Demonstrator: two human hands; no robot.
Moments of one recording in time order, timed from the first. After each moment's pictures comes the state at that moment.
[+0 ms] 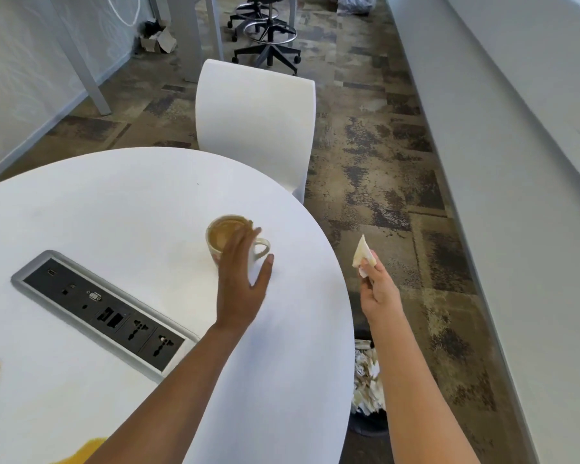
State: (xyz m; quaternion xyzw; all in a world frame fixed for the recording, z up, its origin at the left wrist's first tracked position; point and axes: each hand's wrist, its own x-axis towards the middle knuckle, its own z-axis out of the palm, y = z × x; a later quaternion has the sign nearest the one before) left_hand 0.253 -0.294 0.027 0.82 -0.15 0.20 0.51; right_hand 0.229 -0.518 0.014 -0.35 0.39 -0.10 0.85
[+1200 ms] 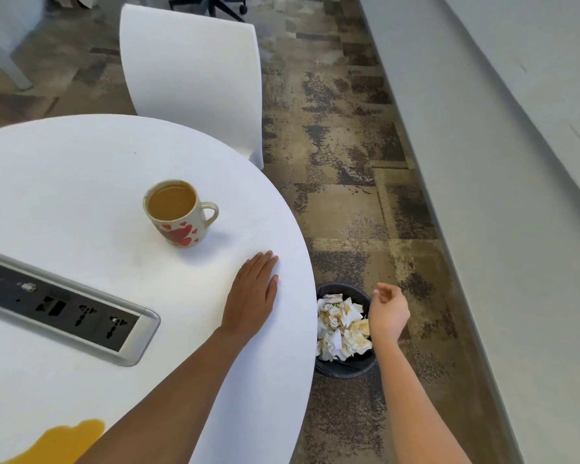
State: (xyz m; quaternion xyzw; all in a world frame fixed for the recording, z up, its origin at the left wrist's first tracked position) left_hand 0.189 -0.345 -0.036 0.92 -0.27 -0.03 0.28; right_hand 0.097 -0.562 -0.054 -0.74 0.53 -0.13 0.39
